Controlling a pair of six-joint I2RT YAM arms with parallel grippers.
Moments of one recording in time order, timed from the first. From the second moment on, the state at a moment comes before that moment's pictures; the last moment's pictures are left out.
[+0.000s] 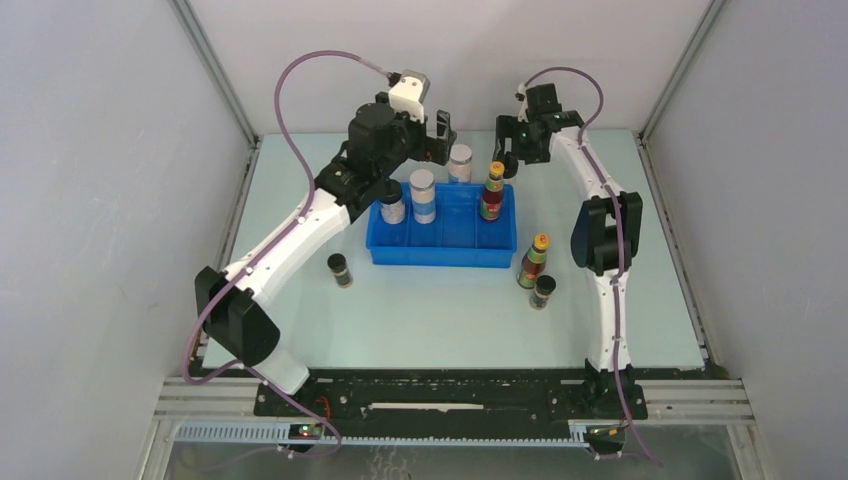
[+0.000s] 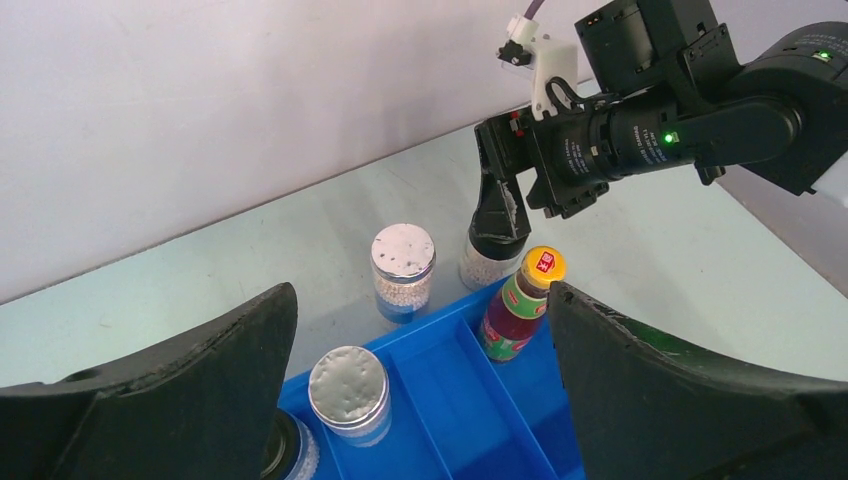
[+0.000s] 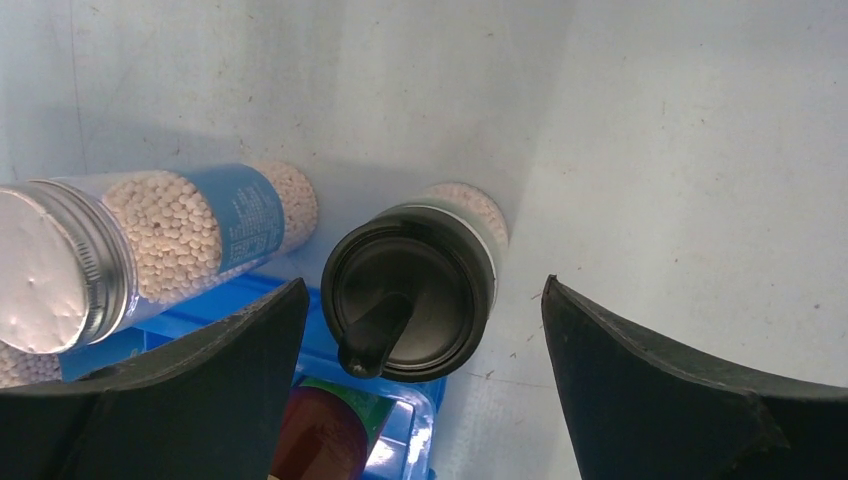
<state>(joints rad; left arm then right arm) -0.60 1.58 1.57 -0.11 -0.07 -0.08 0.19 2.33 2.25 -0.79 -0.14 0.19</state>
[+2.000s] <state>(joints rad) -0.60 1.46 1.46 -0.07 -0.12 -0.08 0.21 2.36 2.31 -0.83 -0.08 0.18</state>
